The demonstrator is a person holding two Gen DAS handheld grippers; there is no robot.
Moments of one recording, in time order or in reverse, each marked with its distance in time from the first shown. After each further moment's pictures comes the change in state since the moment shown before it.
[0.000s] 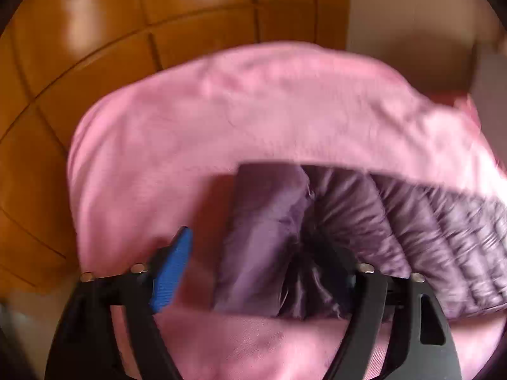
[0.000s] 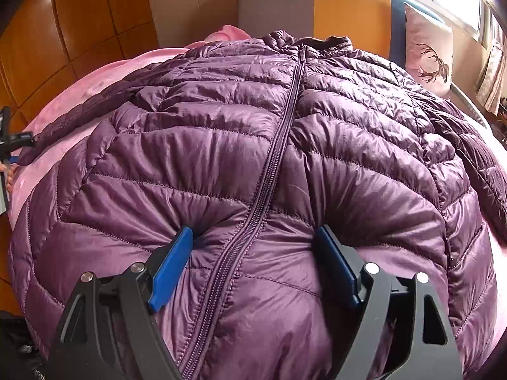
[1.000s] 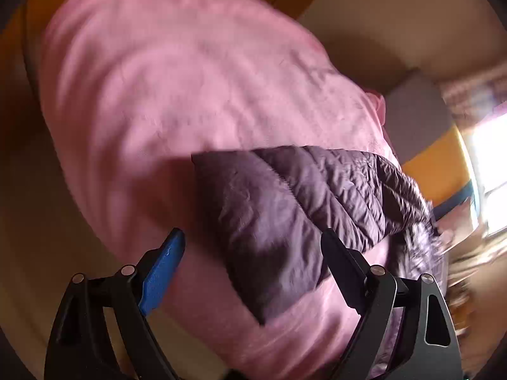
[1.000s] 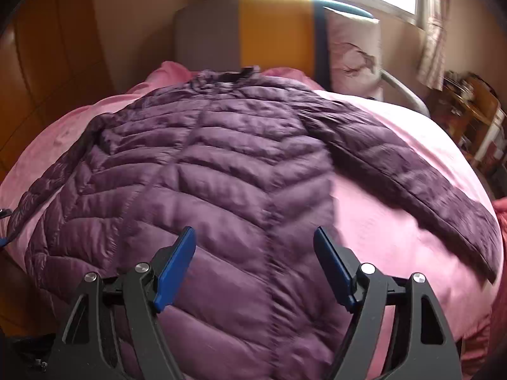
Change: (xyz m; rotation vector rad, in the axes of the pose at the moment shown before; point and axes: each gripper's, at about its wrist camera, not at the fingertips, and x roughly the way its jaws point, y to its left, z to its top) left arm -0.066 0.029 -0.094 -0.235 0.306 -0.535; right arm -0.123 -0.078 -0.015 0.139 -0.078 -0.153
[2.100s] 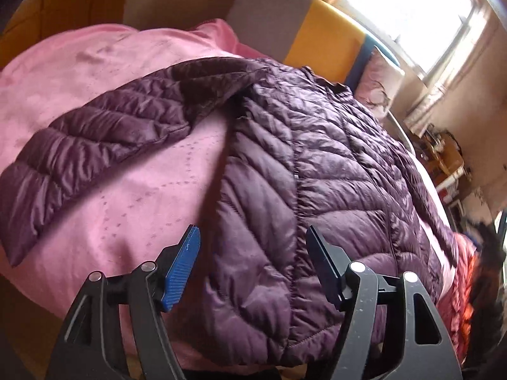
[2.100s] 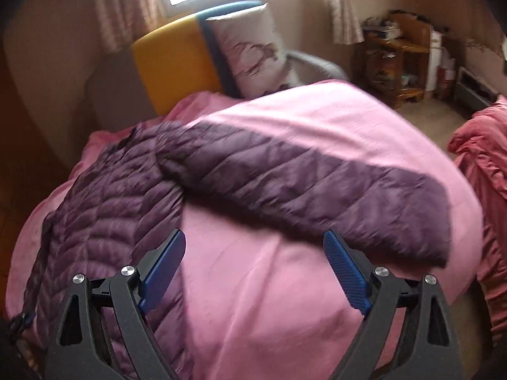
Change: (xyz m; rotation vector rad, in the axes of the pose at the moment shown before) left arm 0.012 -0.173 -0.147 0.661 0.130 -0.216; right arm -0.042 -0.231 0.002 0.397 -0.023 -0.051
